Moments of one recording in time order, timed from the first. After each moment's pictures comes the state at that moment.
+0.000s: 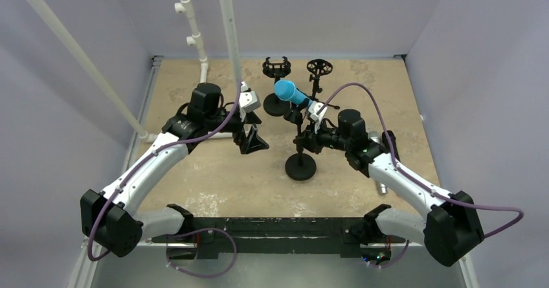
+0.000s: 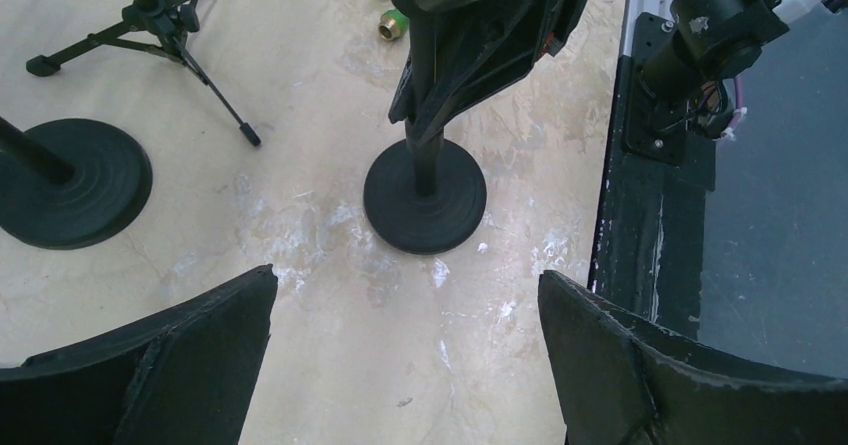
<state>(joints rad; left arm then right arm) -0.48 1.21 1.06 -0.40 0.79 0.22 0.51 1.13 0.68 0.05 -0.54 -0.12</state>
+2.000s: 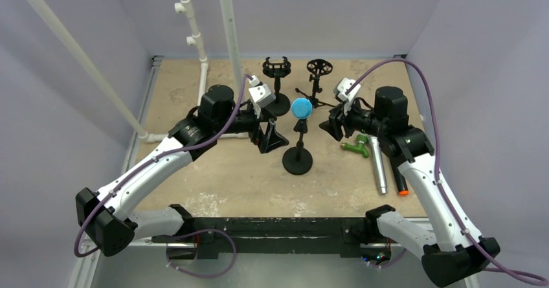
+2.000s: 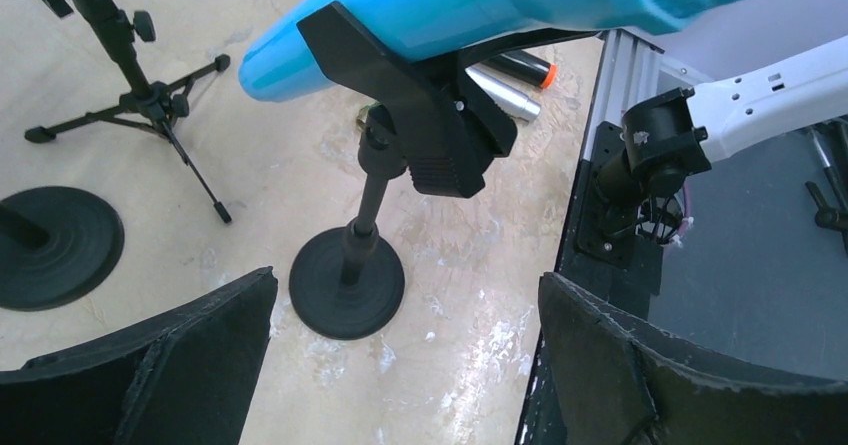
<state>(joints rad) -0.68 1.18 1.13 -0.27 0.58 -0.05 0.32 0.95 1.08 -0.56 -0.50 -0.34</state>
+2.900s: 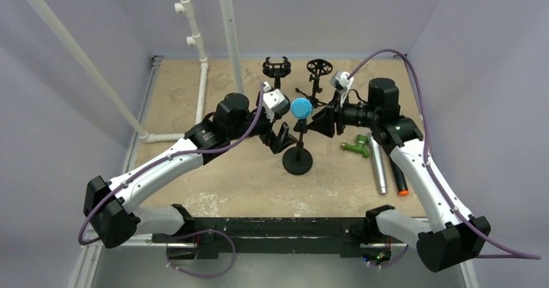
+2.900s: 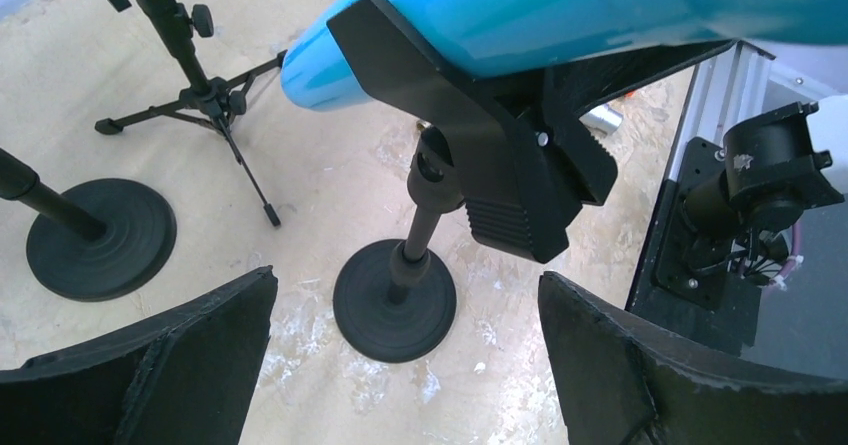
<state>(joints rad) -0.79 1.25 1.08 -0.14 0.33 -0.04 0.29 1.09 1.10 -0.46 -0.84 -0.09</state>
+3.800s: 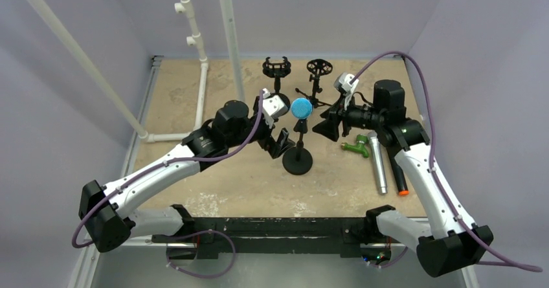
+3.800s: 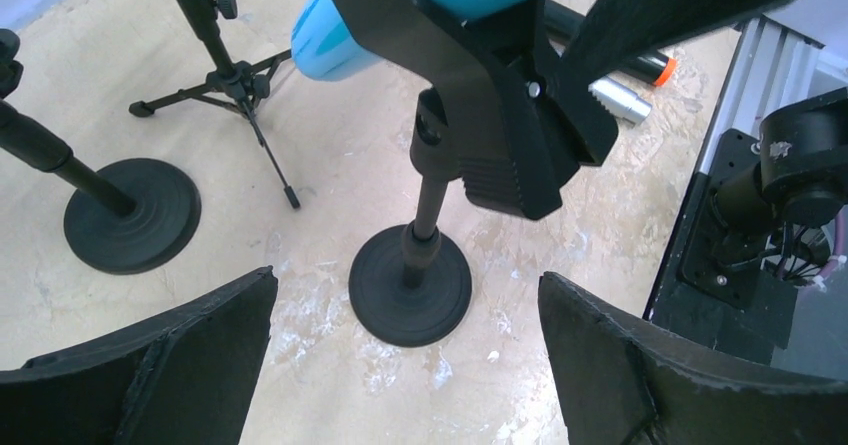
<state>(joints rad) -0.84 1.21 1.04 -0.14 0.21 -0.02 0.26 1.06 1.09 -0.53 -0.81 -0.15</state>
